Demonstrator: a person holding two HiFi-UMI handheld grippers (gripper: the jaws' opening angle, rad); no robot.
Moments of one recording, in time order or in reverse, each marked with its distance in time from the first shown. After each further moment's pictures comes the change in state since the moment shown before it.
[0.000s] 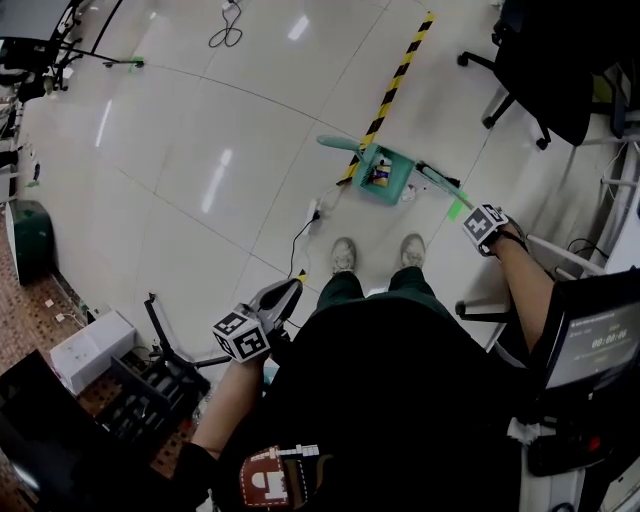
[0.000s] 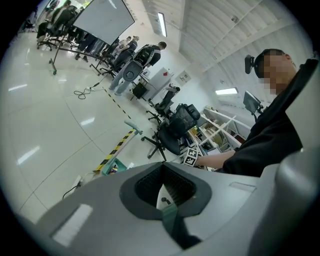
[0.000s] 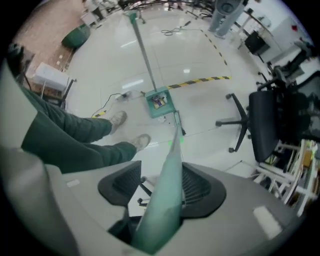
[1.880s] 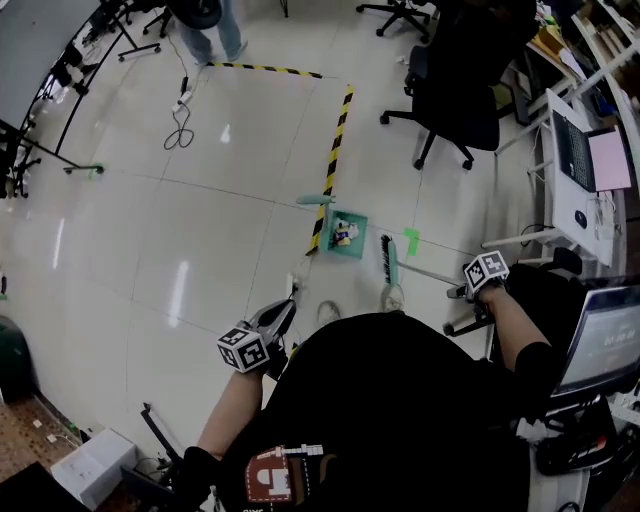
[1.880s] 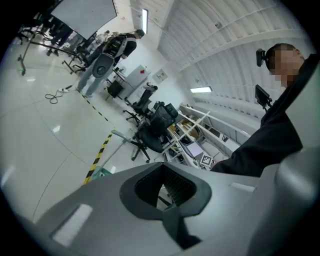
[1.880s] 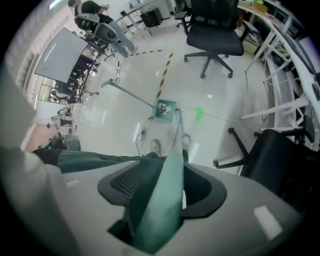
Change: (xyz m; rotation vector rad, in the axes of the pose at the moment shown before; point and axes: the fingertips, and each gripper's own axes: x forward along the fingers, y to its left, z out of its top) left arm -0.031 0.032 0.041 0.133 0.033 -0.258; right arm -0.115 0.173 -0.099 0.925 -0.198 0.425
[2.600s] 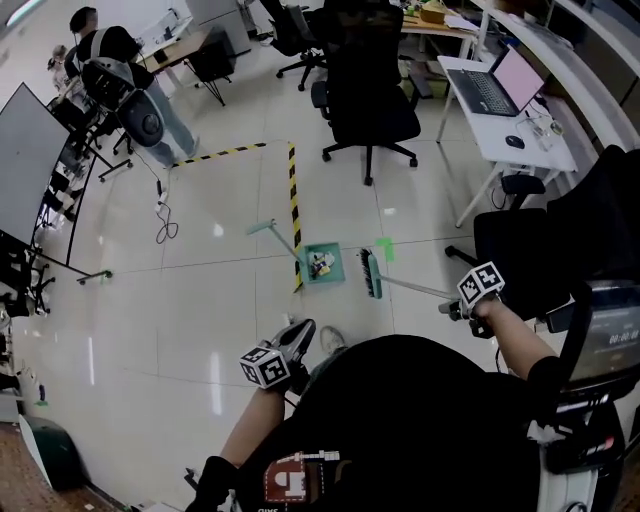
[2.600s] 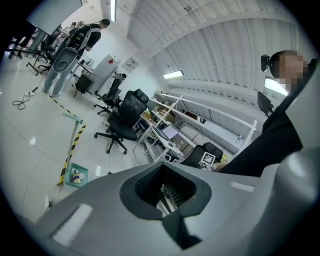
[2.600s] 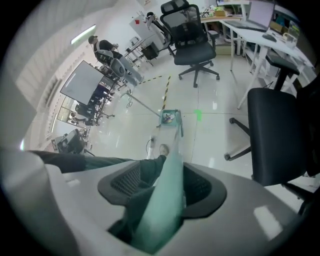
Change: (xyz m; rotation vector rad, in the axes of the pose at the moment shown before) left arm 0.026 -0.199 -0.133 0.211 0.126 -0.222; right arm -0.020 -0.040 -0.246 0.084 -0.335 0.185
